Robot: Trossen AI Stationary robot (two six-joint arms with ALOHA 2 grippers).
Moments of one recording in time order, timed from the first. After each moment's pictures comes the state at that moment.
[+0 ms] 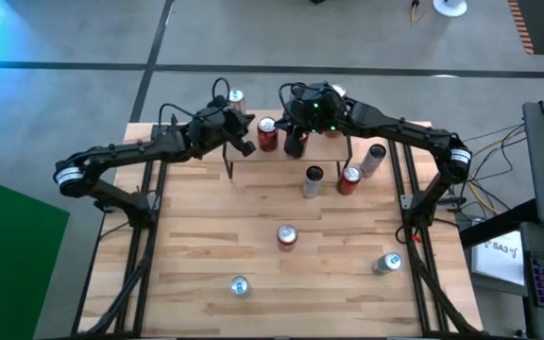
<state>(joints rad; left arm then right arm) 0.43 1.37 1.00 0.10 -0.34 0.33 -0.42 1.67 1.60 -0.42 -0.11 -0.25</state>
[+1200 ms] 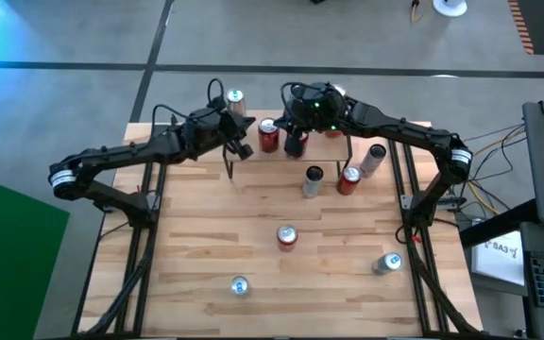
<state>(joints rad) 0.42 1.31 1.00 0.08 -0.28 0.33 -0.42 1.67 1.60 -0.41 -0.12 -0.27</state>
